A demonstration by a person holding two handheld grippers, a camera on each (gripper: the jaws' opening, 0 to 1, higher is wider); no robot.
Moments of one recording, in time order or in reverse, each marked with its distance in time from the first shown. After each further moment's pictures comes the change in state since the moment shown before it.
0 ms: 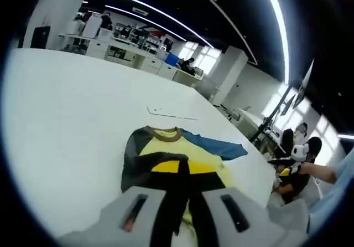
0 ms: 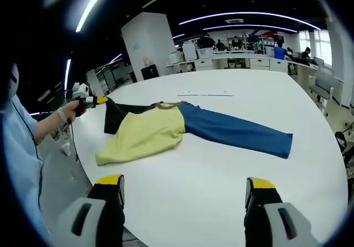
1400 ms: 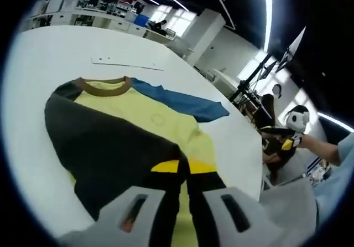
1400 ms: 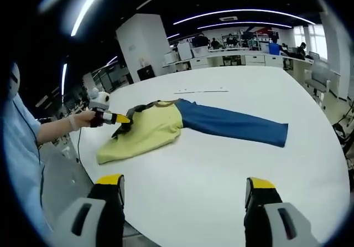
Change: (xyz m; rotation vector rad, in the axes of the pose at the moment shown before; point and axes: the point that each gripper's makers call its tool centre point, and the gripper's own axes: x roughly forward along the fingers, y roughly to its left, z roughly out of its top) left arm 0.108 -0.058 -0.119 0.032 0.317 -0.191; right arm -0.011 0.003 -0.012 0.041 0.003 -0.010
